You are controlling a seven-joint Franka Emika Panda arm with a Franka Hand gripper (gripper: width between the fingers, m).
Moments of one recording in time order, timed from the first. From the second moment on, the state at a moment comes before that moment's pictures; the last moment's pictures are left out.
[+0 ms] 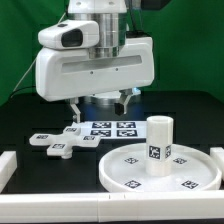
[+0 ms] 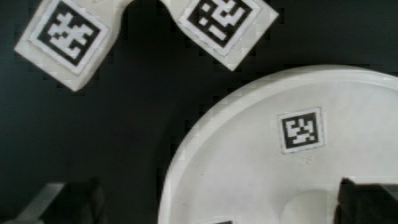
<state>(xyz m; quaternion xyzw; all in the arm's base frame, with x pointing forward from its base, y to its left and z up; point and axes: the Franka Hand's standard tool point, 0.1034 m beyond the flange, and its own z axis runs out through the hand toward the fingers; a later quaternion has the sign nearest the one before) 0.518 -0.059 0.088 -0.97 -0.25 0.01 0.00</state>
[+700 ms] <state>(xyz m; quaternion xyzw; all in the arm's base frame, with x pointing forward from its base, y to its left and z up) 0.488 -0.107 0.068 -0.96 -0.28 0.01 0.01</state>
